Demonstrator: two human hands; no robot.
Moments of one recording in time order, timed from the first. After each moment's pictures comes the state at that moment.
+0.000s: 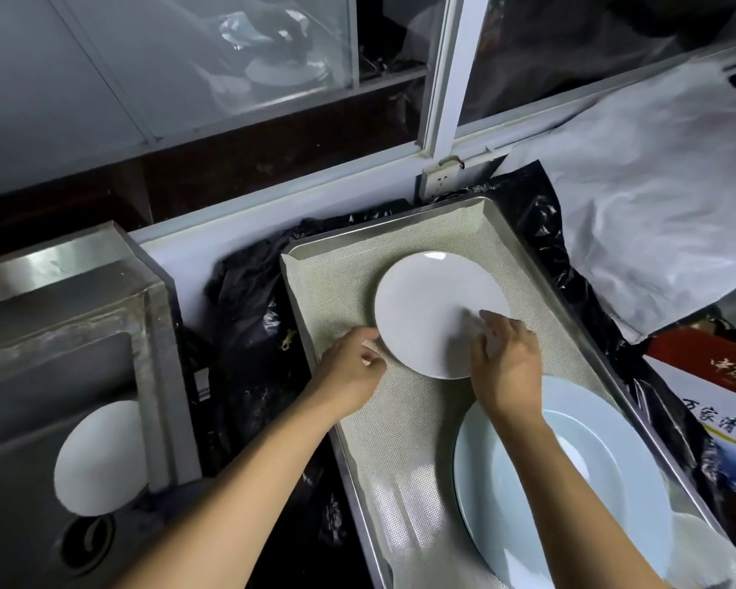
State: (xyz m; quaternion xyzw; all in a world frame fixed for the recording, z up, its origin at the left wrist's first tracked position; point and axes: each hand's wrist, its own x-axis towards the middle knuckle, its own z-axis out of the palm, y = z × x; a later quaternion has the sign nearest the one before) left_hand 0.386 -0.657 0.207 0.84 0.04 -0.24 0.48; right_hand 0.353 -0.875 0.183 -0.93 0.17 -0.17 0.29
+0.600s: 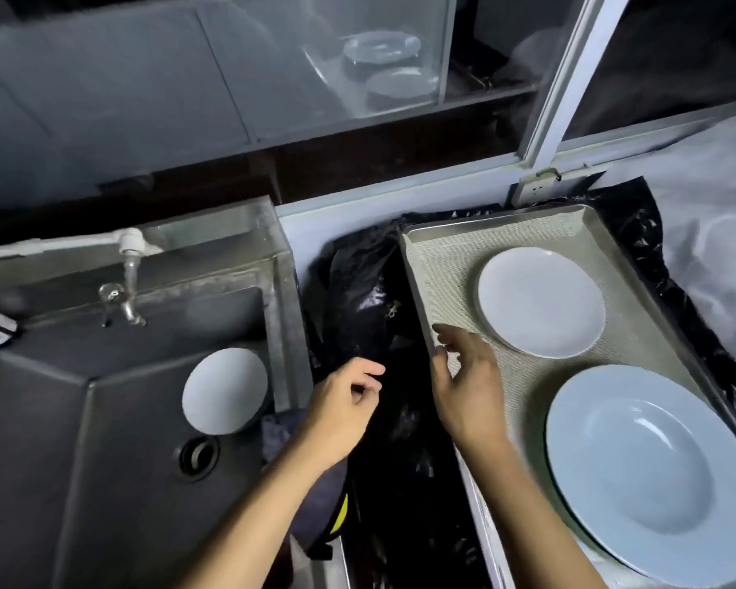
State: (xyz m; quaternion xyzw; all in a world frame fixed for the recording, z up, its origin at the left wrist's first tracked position) left_hand 0.253 -0.513 0.253 0.85 0.09 -0.14 0.50; right_hand 0.280 -0.693 0.235 -0.89 0.02 -0.14 0.44
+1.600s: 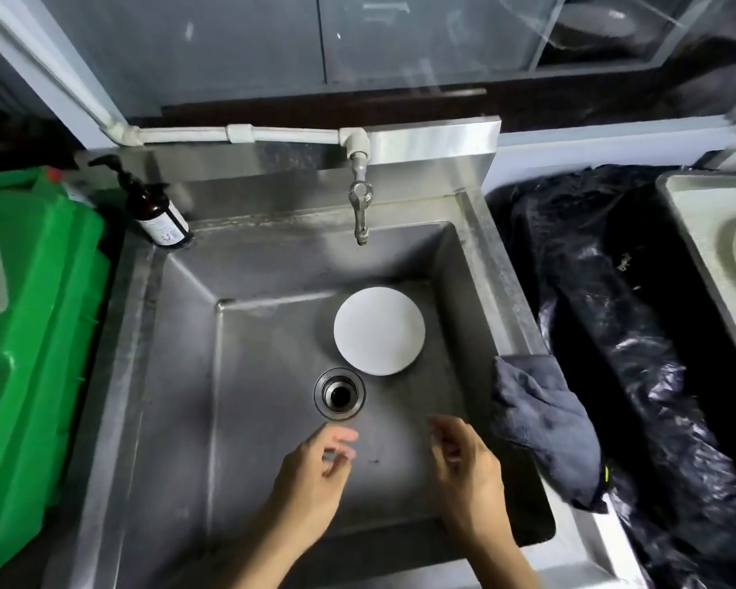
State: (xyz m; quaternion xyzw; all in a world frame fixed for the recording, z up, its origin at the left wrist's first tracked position) left_hand 0.064 -0.136 0.160 0.80 0.24 -0.17 0.52; right_hand 0.097 -0.335 0.149 -0.89 0.09 0.08 0.43
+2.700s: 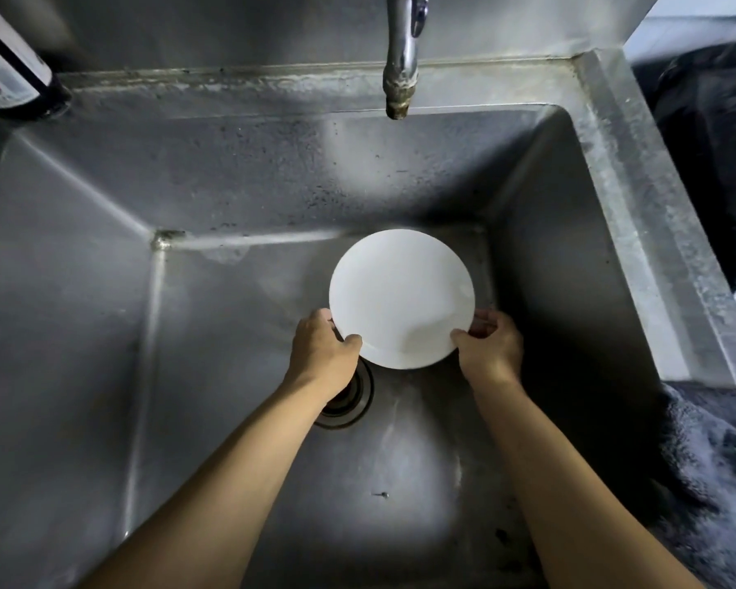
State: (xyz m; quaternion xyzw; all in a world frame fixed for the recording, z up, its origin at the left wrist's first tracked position) left_hand 0.254 -0.113 -0.053 0.80 0.35 -0.15 0.46; right_hand 0.302 -0.304 -0.072 -0.80 0.31 0.12 0.51
